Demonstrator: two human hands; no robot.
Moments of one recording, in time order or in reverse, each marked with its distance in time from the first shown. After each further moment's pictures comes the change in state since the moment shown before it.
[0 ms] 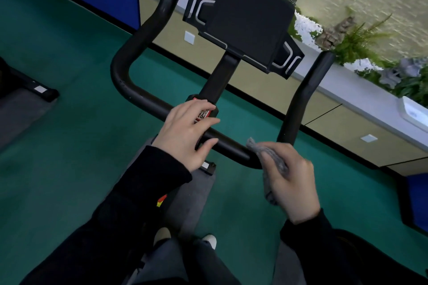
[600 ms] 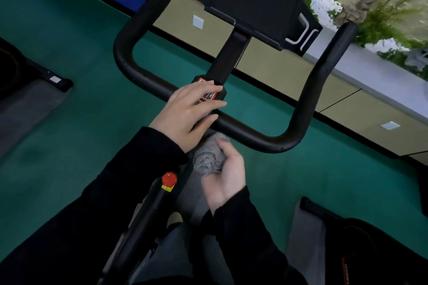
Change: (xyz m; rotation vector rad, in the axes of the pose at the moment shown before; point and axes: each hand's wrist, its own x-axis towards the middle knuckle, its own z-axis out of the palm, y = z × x) left_hand 0.001 -0.014 -0.003 -0.045 -0.049 0.087; right_hand -0.011 -0.051 0.111 1.679 0.079 1.170
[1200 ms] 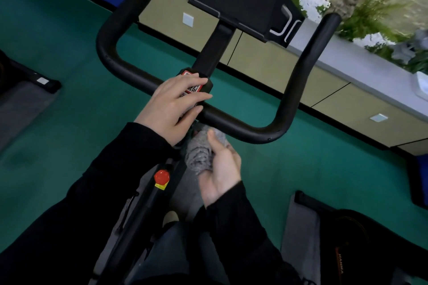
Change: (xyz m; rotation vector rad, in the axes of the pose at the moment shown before) left_hand -0.004 -0.004 0.004 0.033 0.029 -0.002; right_hand -0.019 -0.007 -0.003 -0.051 0.124 -0.083
